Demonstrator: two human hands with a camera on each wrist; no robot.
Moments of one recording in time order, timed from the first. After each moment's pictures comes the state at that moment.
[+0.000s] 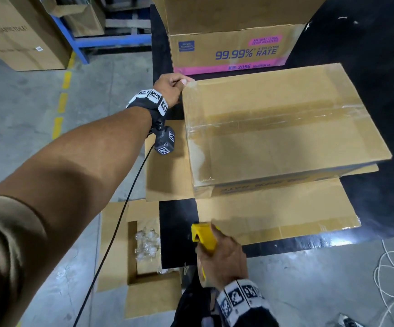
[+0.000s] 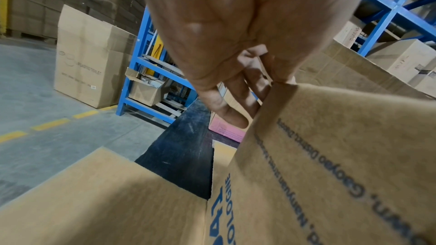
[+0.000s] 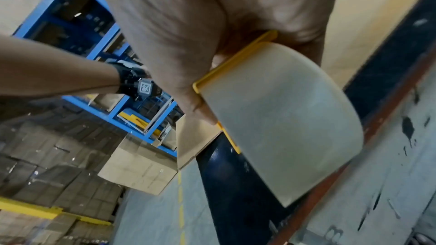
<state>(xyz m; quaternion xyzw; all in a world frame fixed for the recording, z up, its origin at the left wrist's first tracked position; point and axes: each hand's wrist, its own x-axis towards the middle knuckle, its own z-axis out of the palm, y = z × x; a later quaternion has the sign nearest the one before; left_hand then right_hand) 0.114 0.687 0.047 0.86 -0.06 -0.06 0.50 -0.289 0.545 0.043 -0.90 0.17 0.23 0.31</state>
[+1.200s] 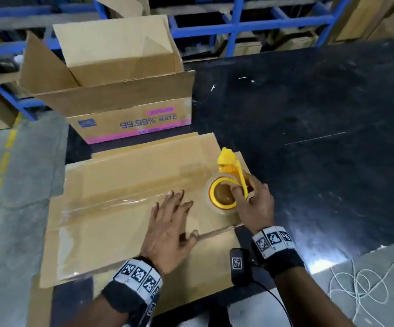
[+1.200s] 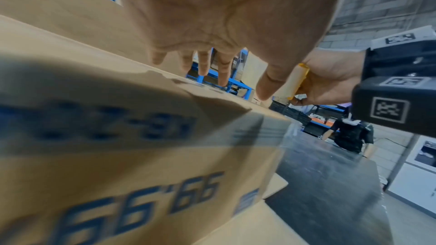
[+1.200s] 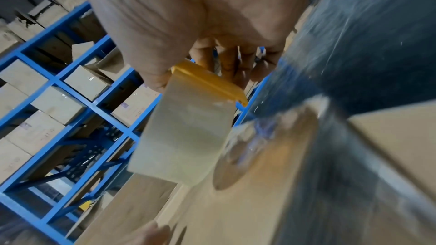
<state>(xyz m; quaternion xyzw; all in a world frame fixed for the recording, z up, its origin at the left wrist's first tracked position) -0.120 0.405 0.100 0.95 -0.24 -0.10 0.19 -0.116 0.163 0.131 -0.86 0.21 -0.09 0.46</state>
